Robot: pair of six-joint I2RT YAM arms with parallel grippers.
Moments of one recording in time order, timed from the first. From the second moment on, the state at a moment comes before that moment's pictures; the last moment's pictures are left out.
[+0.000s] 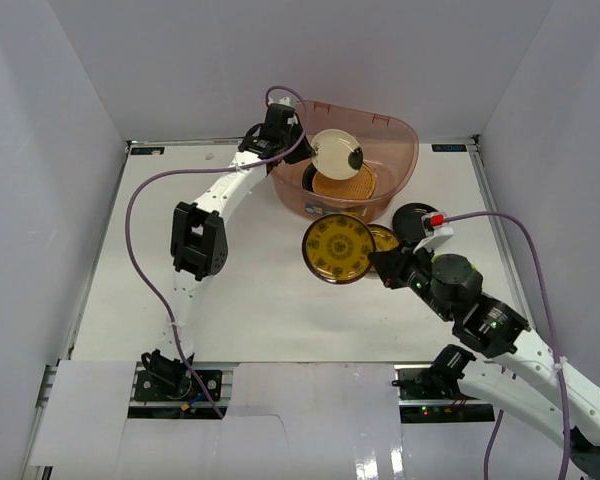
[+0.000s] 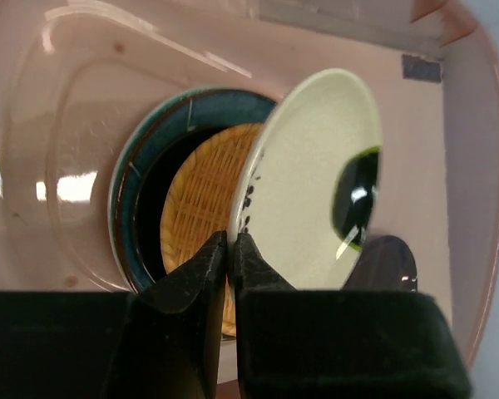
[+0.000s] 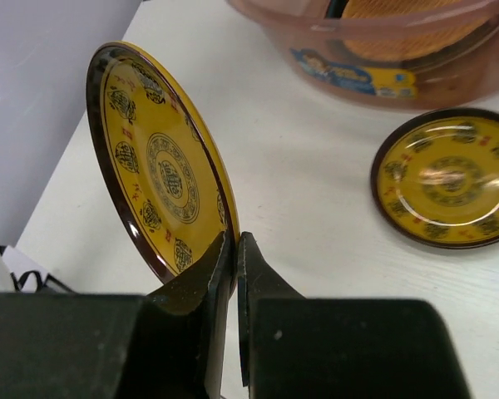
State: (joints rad) left arm -0.45 2.34 2.26 -0.43 0.08 -0.63; right arm 0.86 0.57 0.65 -0.31 0.24 0.58
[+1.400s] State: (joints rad) left arm -0.73 1.56 0.76 0.19 0.15 -0.86; right arm 0.25 1.94 1.63 -0.34 -0.18 0.49
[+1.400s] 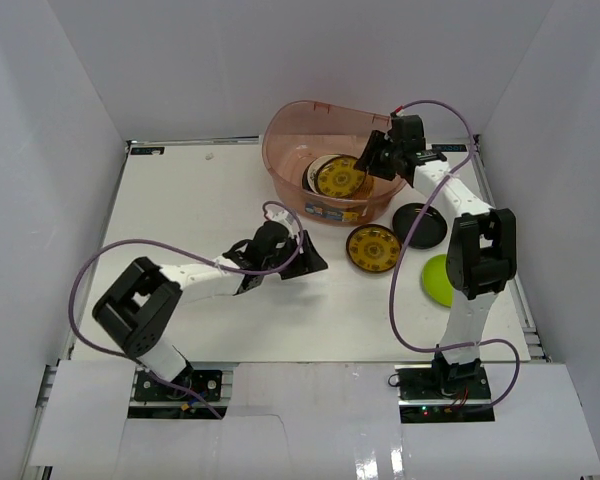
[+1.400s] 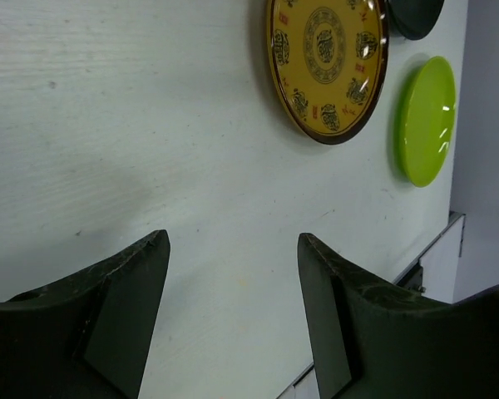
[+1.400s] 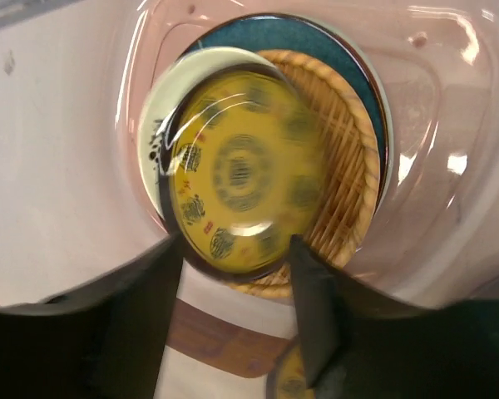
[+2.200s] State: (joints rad) left arm -0.92 2.04 1.09 0.45 -0.10 -0.95; right arm -0.19 1.29 0.78 -0.09 -0.08 0.59
